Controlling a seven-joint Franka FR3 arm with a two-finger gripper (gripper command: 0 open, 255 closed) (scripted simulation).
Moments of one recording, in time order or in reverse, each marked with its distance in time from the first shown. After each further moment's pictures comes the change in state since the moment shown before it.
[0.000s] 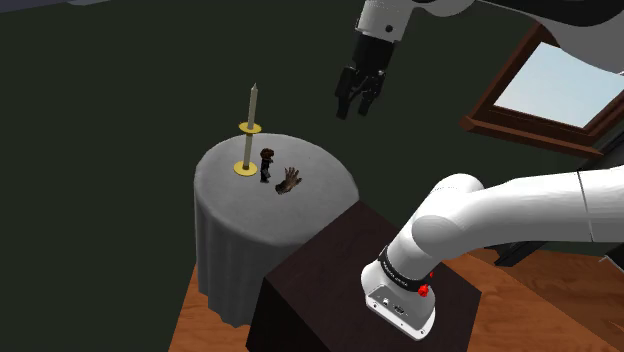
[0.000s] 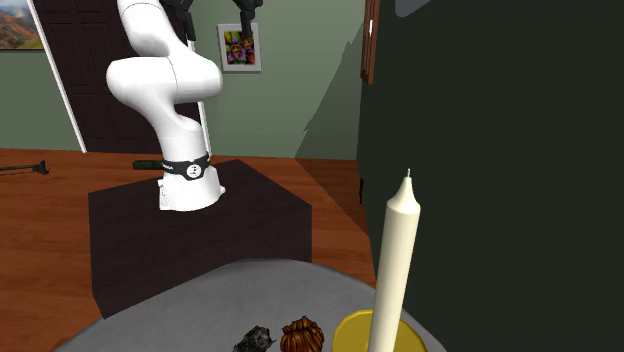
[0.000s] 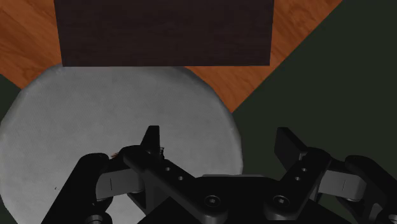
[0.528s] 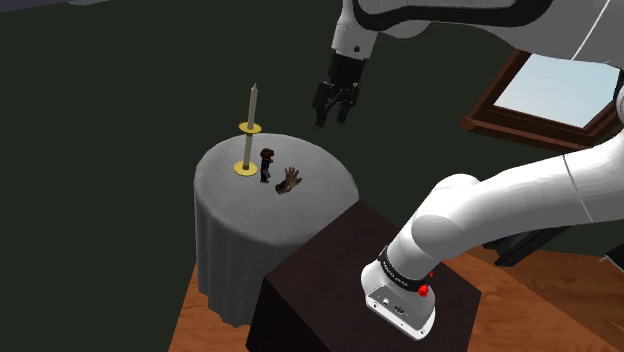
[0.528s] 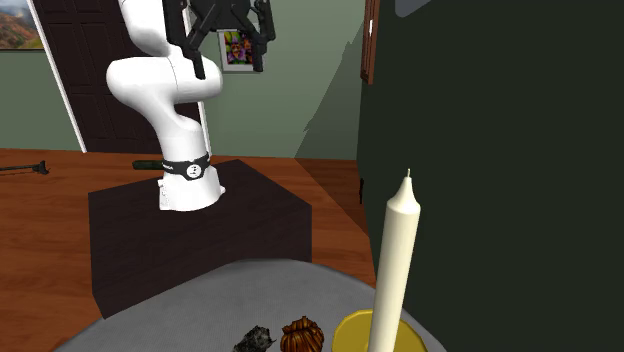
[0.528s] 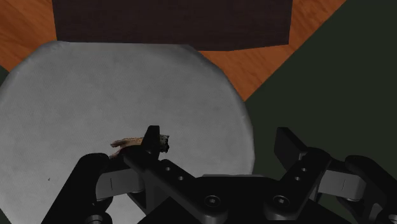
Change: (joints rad) arm -0.007 0.168 -0.014 -0.025 -0.021 0.186 -0.041
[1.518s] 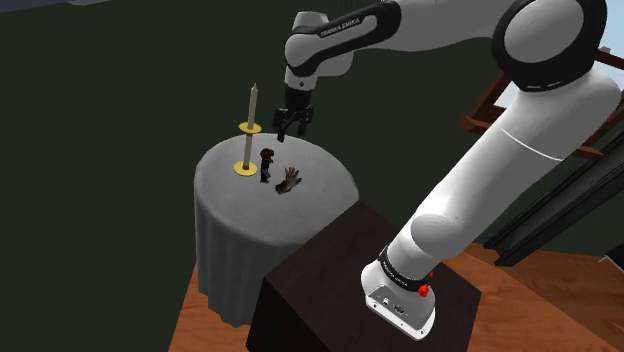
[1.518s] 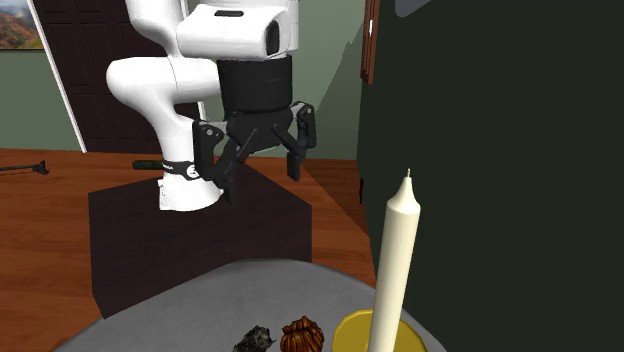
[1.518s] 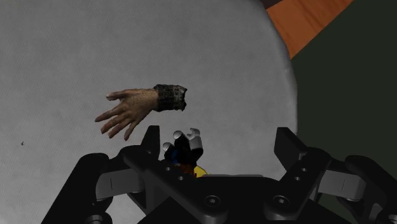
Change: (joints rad) arm -0.012 0.540 -0.029 0.153 -0.023 0.378 -0.082
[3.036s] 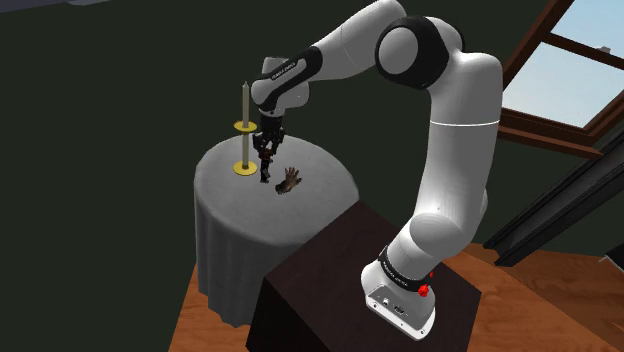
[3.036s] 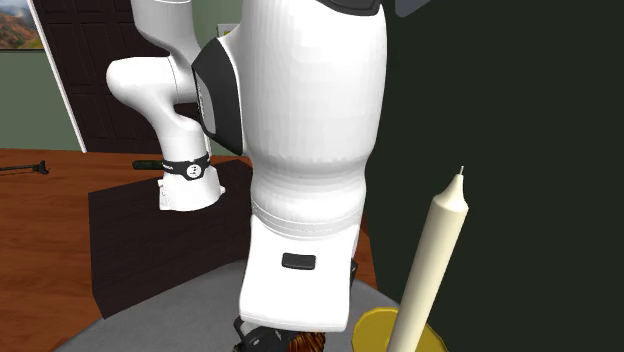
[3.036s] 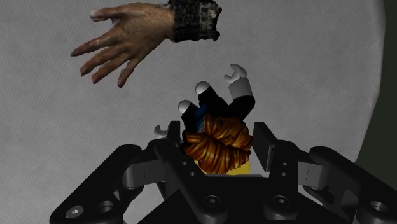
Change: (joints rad) arm -0.021 0.529 -0.007 0.324 0.006 0.201 -0.056
